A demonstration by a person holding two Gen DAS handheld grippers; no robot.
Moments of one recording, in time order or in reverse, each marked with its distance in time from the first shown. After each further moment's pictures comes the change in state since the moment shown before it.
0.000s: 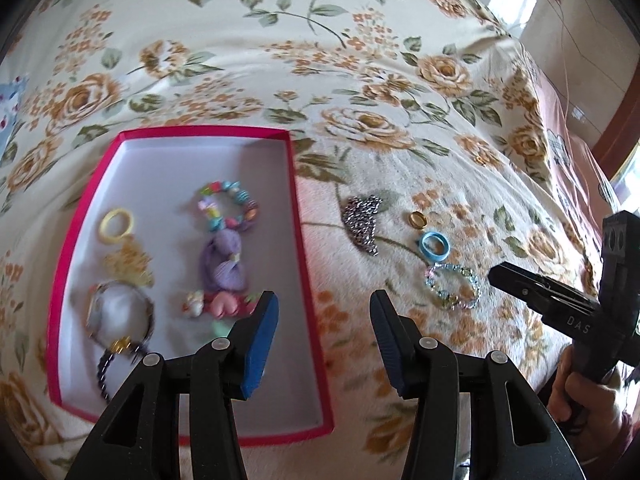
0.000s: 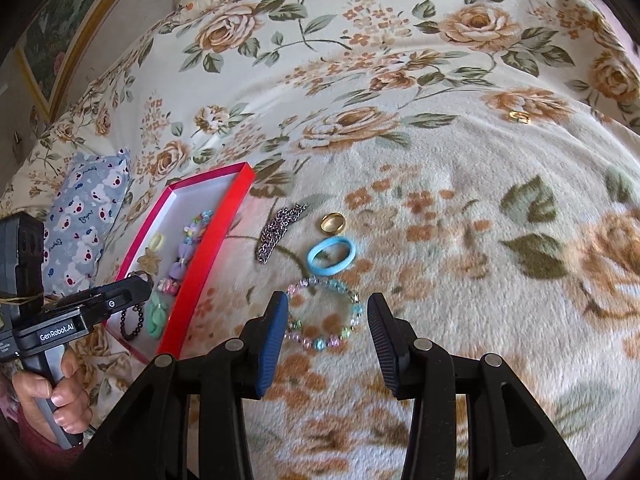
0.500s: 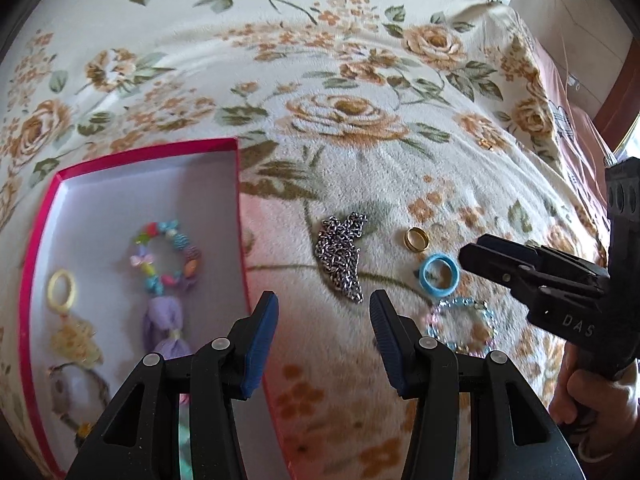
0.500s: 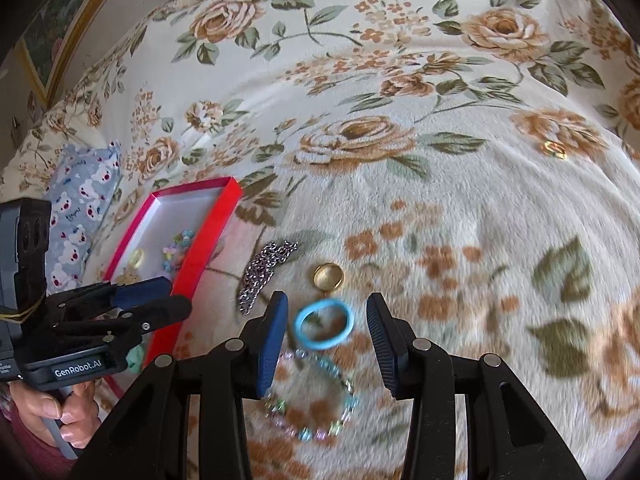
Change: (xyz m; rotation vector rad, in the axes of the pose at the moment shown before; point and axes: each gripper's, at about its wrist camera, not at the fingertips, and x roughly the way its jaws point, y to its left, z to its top) left arm 0.083 -0.030 0.049 0.073 0.074 0.007; right arm 0.047 -0.001 0.043 -0.062 0.045 -0.021
